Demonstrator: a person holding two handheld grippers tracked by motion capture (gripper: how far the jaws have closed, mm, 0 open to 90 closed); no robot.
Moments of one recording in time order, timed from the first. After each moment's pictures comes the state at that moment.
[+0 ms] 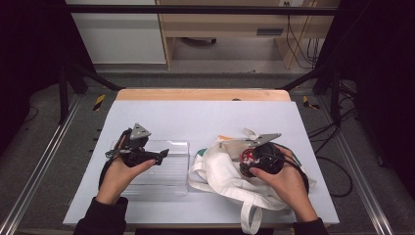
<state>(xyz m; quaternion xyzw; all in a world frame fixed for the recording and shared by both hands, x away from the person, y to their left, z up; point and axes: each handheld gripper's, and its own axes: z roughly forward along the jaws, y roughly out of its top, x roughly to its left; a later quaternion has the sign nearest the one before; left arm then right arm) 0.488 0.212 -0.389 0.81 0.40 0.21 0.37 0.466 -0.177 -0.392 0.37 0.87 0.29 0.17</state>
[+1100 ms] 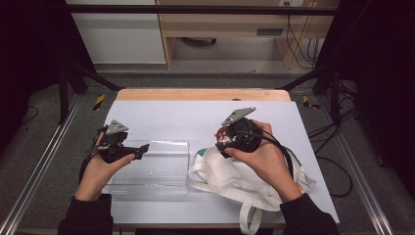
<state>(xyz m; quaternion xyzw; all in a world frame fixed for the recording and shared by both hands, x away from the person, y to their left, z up) 0.494 0.264 -0.383 0.79 0.44 0.22 0.37 0.482 -0.106 -0.313 0.31 0.88 0.31 0.20</state>
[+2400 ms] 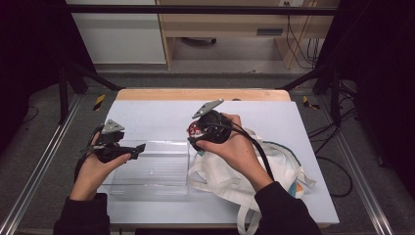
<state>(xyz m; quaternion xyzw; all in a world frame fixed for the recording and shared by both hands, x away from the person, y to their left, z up) 0.493 0.273 -0.380 0.79 0.44 0.22 0.36 0.506 -0.040 -0.315 0.27 0.88 0.35 0.18</state>
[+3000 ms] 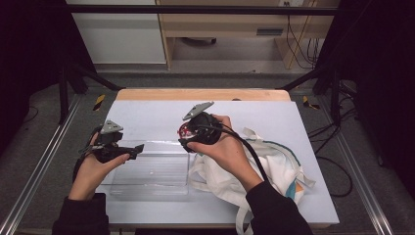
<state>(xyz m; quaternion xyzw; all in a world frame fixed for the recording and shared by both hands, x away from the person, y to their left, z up) 0.495 0.279 -0.384 0.79 0.45 0.21 0.36 0.509 -0.017 -0.324 0.26 0.88 0.36 0.17</state>
